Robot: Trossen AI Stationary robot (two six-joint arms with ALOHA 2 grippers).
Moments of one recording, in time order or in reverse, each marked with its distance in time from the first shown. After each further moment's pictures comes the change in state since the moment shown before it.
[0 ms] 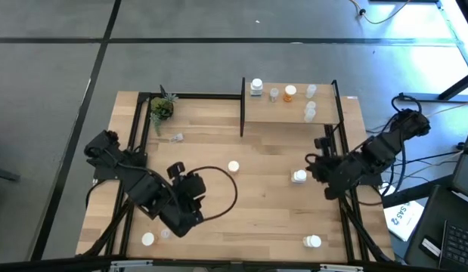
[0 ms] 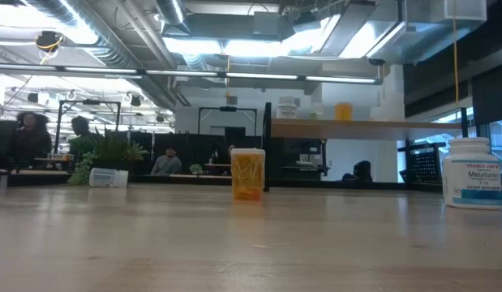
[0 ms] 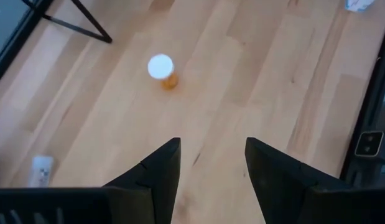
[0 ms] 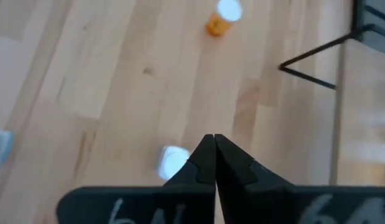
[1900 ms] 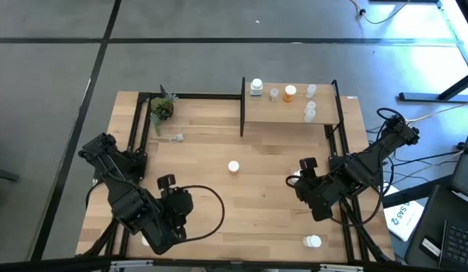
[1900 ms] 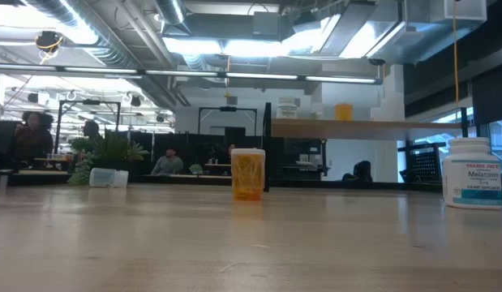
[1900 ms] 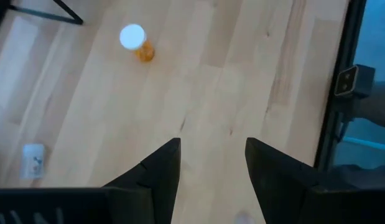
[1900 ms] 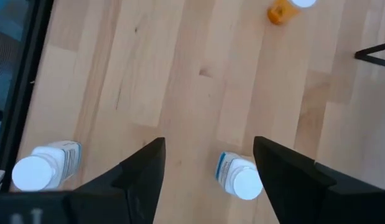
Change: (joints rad) left arm -0.139 0.000 -0.005 -0.053 0.051 -0.011; right arm 0.025 0.230 0.080 0.063 -0.179 0.130
